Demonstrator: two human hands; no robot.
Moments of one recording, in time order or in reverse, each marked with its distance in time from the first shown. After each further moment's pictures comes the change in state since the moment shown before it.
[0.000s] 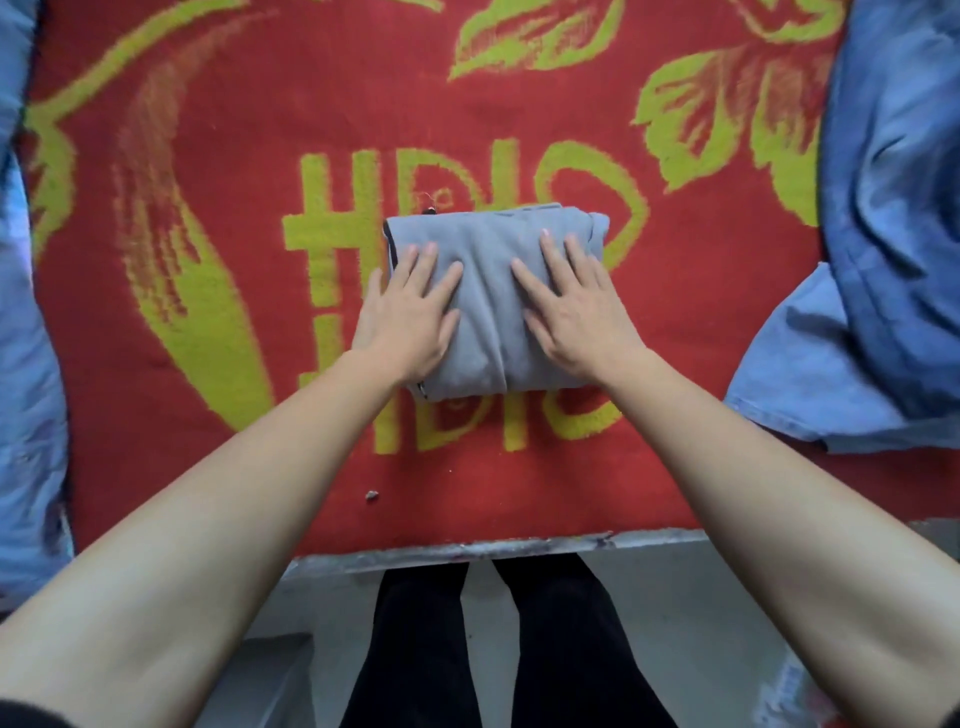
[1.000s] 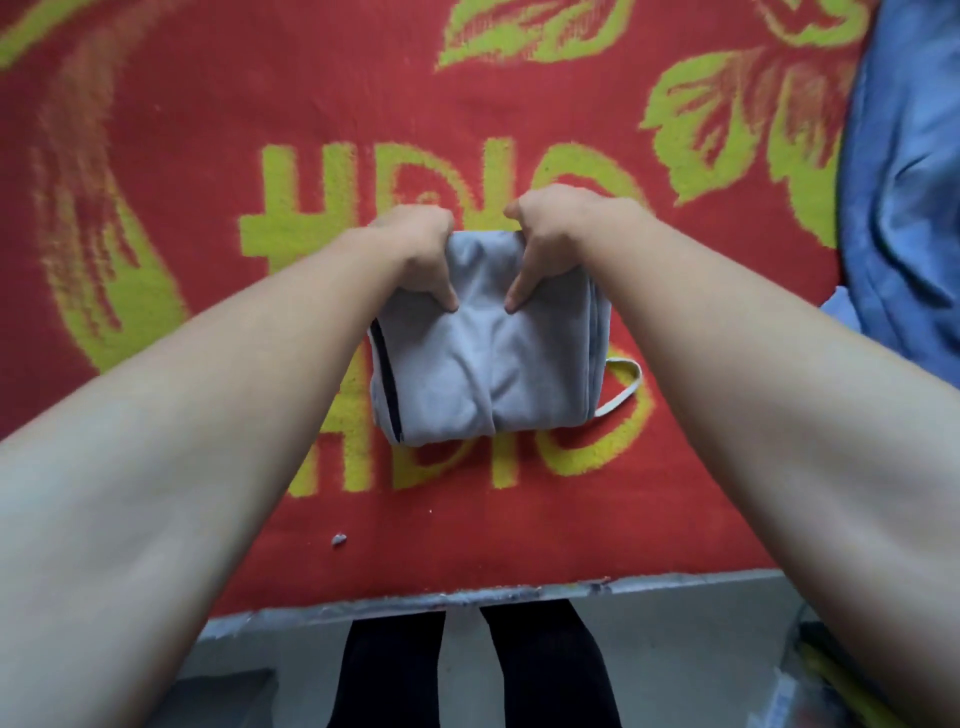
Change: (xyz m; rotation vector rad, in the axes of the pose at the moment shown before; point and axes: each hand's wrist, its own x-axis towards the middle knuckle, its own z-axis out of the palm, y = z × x) left_hand 0.118 -0.003 -0.041 -0.081 -0.370 -0.087; right_hand 0.130 0.009 -0.062 -0.006 -0.621 0.178
